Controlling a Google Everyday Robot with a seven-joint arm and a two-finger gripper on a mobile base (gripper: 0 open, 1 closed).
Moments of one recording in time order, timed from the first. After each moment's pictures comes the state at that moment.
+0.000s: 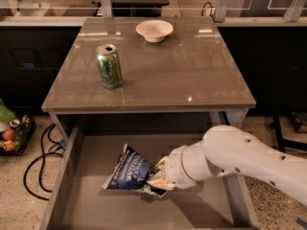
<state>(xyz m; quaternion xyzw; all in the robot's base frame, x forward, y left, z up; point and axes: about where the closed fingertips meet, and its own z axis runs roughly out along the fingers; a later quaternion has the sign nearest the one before) 0.403 -0.006 0.664 -0.56 0.76 0.21 0.26</state>
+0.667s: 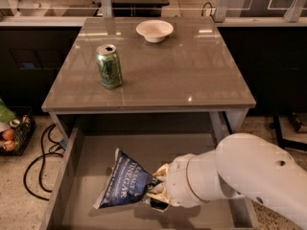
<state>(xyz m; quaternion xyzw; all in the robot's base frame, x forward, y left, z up) 0.349 -0.004 0.732 -0.61 0.71 0.17 0.29</state>
